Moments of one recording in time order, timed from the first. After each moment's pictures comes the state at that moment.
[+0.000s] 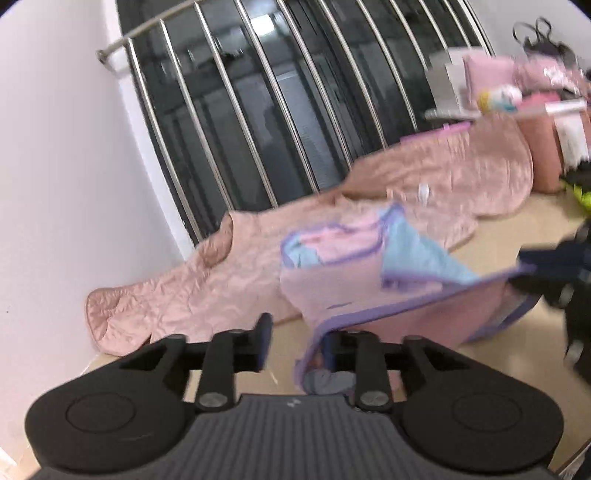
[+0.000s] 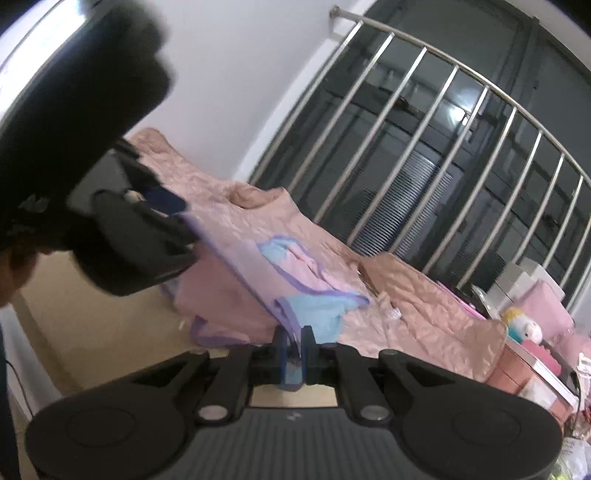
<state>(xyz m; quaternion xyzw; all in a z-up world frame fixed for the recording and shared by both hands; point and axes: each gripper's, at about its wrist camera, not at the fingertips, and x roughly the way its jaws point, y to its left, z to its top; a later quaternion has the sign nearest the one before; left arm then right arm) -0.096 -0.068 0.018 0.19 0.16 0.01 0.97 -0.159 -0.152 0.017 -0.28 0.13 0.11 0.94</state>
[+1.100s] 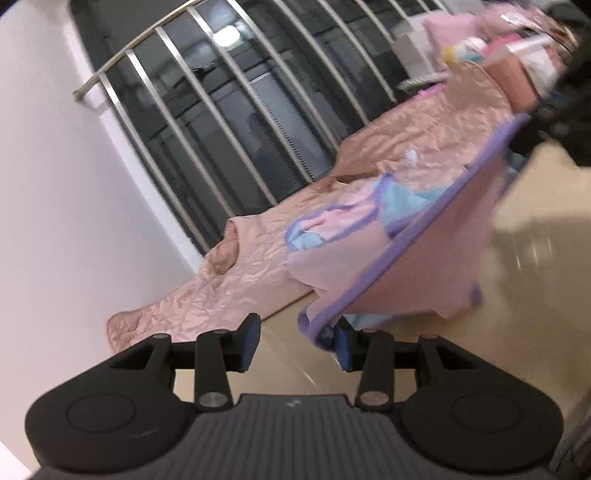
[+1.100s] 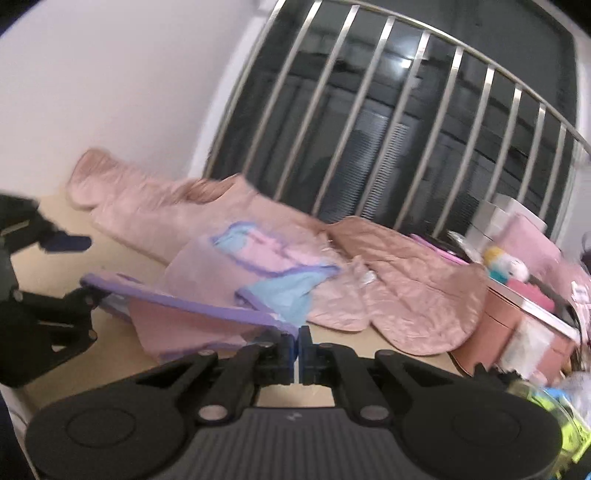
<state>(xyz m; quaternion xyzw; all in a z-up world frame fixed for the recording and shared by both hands) -0.116 -0.064 -0.003 0.27 0.14 0.02 0.95 -0.148 -0.179 0.040 -0.18 0.16 0.07 0.97</state>
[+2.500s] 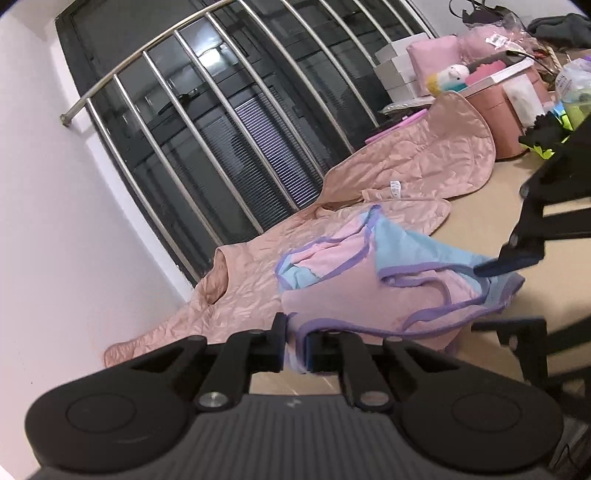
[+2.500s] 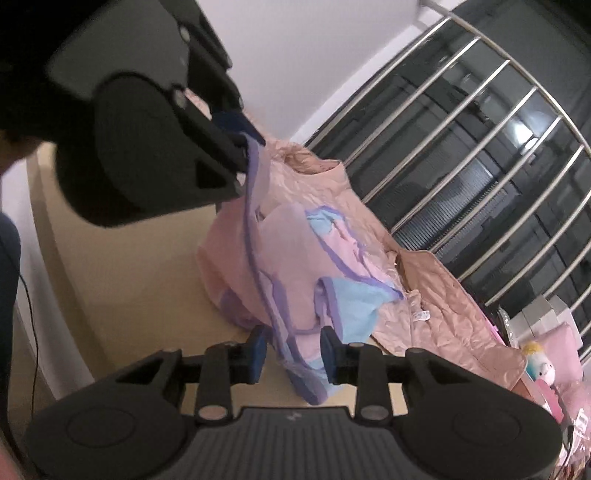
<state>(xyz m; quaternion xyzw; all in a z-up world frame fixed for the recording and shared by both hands) -0.124 -0.076 0.025 0.30 0.12 -0.02 0.95 -0.147 -0.124 -0.002 -0.39 0.18 0.17 0.88</state>
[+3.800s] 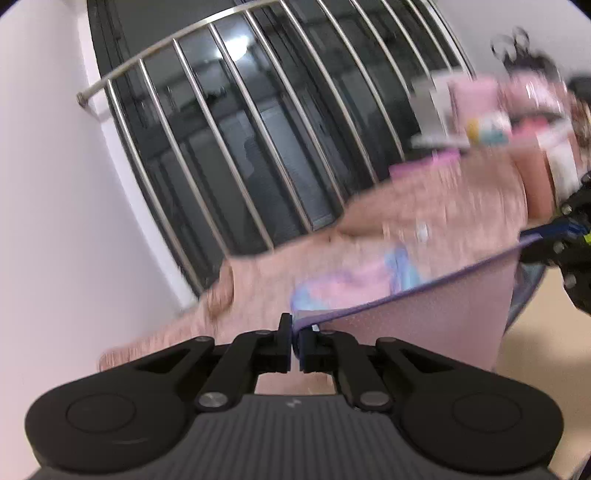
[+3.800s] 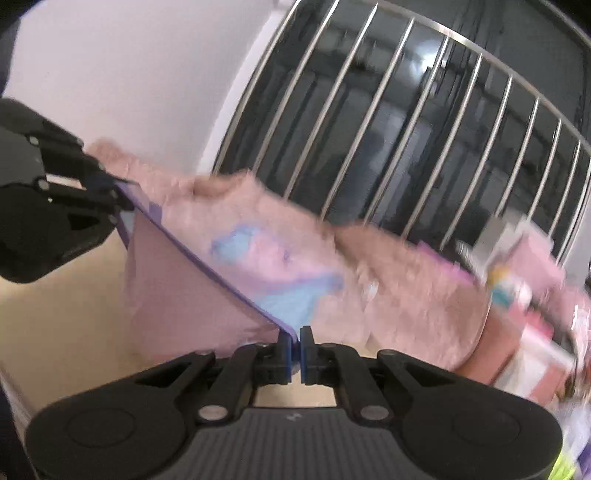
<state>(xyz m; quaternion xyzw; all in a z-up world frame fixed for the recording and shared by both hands) -0.082 -0.055 0.112 0.23 0.11 -0.04 0.97 -0.121 -0.169 0.098 -0.22 0.14 0.09 0.96</state>
